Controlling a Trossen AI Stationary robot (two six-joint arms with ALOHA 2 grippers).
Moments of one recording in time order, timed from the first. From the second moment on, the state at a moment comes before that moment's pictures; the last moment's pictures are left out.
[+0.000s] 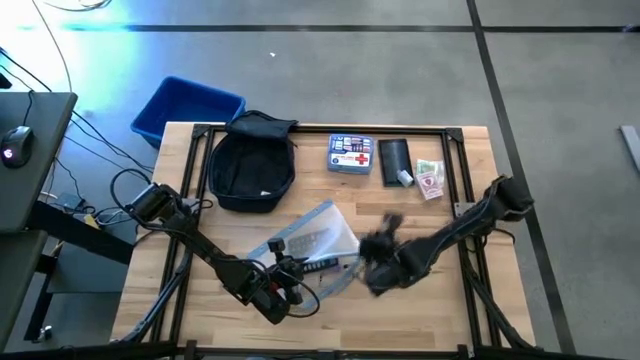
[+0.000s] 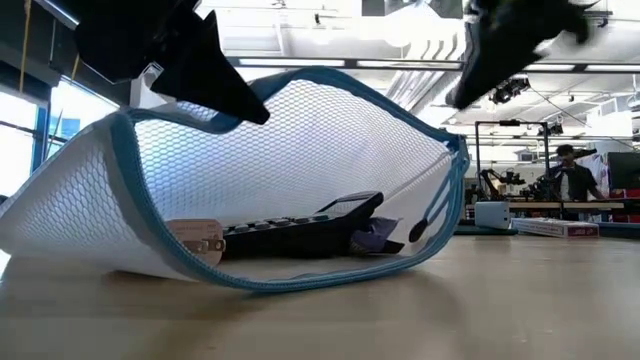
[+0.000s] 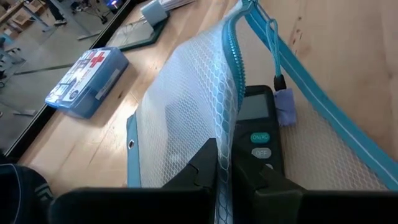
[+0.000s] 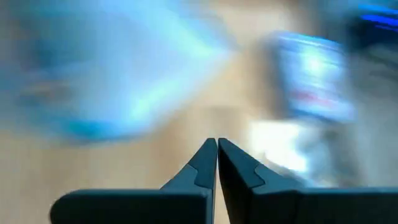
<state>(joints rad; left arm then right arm) -0.65 1.85 1.14 -0.35 -0.99 -0.50 0.52 1.76 1.36 -1.26 0.81 0.77</state>
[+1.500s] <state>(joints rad) -0.63 1.85 1.14 -0.35 -0.92 -0.49 -0.39 1.45 0.68 -0.55 0.37 0.49</state>
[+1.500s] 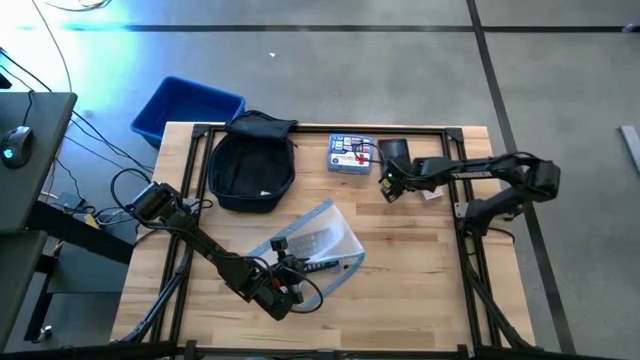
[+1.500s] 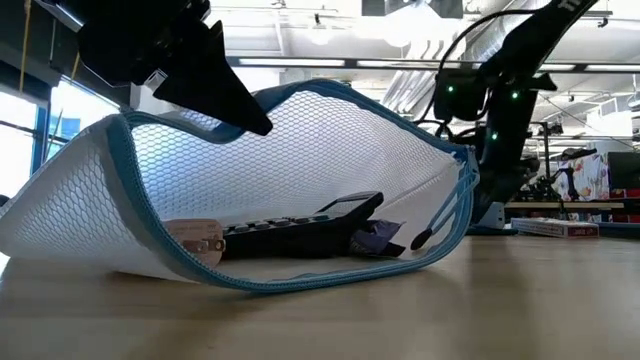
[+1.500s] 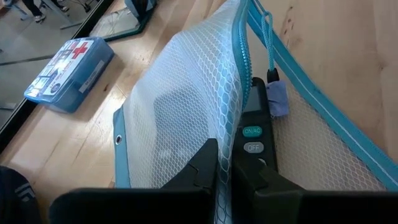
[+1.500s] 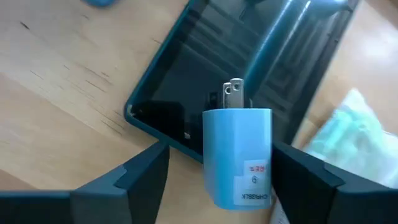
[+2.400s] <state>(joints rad) -0.62 1.85 1.14 -0.35 -0.95 -0.54 0.53 1.39 0.69 0.05 0.32 0.70</state>
